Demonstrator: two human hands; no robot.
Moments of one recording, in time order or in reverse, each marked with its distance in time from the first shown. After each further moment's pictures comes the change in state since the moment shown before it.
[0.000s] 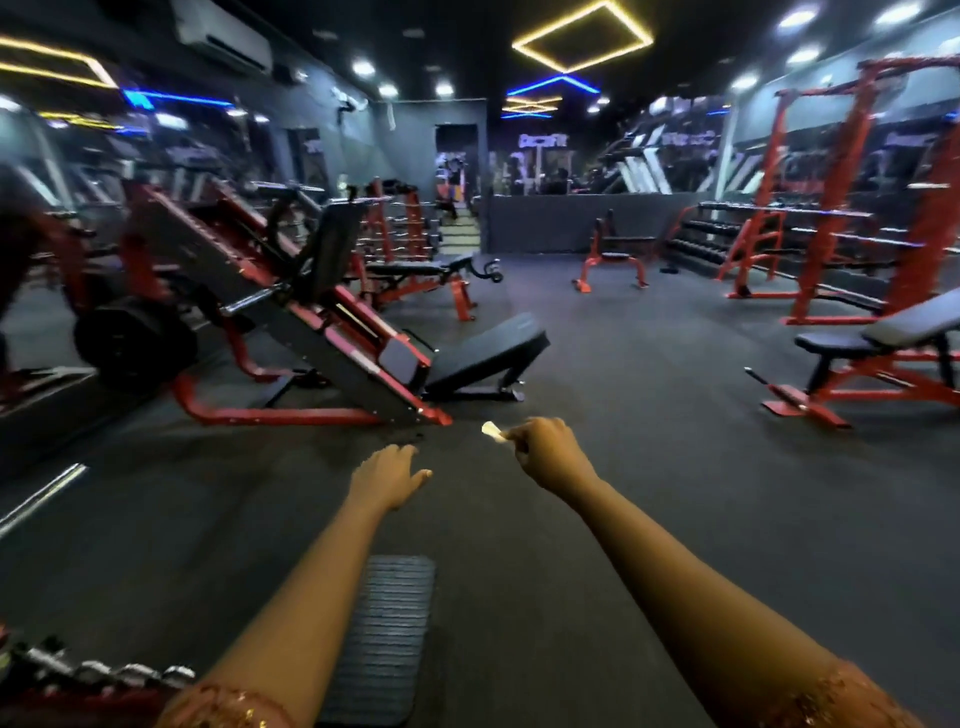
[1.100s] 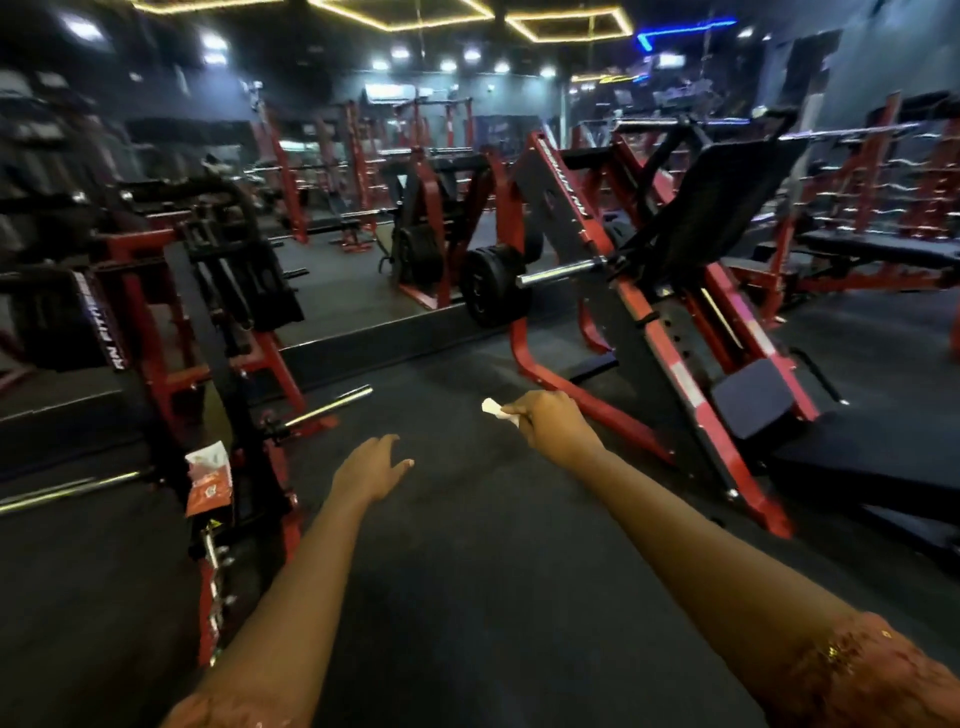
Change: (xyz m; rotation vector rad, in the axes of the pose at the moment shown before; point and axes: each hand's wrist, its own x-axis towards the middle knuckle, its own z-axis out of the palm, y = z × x) left_hand 0.402 -0.194 0.032 -0.053 0.238 -1.038; right_hand 0.616 0.046 0.289 0.362 -0.491 -0.846
